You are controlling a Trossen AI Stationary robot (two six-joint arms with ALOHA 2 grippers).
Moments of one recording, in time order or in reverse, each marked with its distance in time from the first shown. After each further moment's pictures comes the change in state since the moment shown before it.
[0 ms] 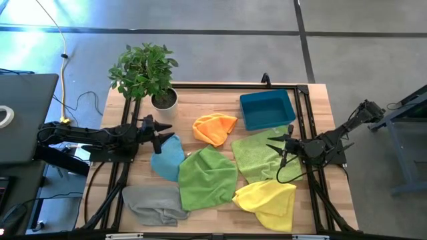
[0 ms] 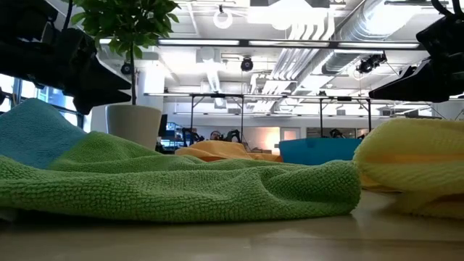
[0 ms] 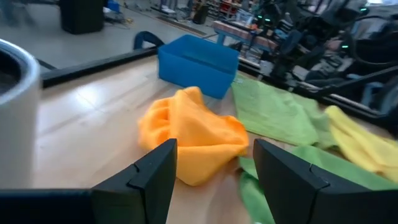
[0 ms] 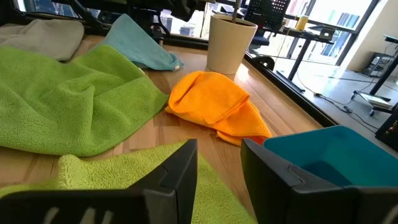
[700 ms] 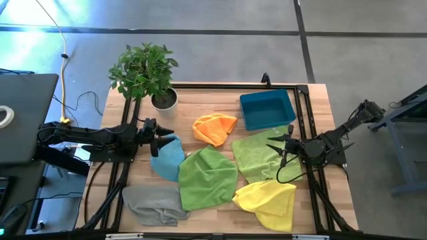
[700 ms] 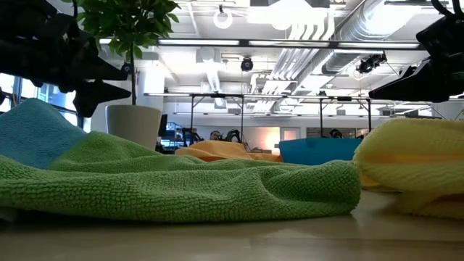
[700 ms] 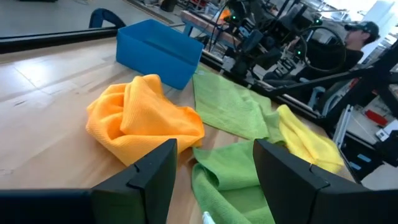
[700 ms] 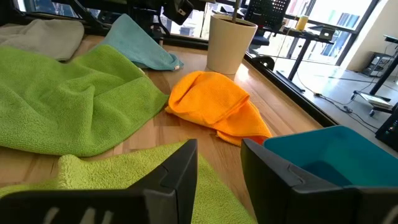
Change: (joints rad) left arm 0.000 0.000 0.000 0.020 0.137 -0.108; right arm 0.000 0.000 0.000 0.000 0.000 0.000
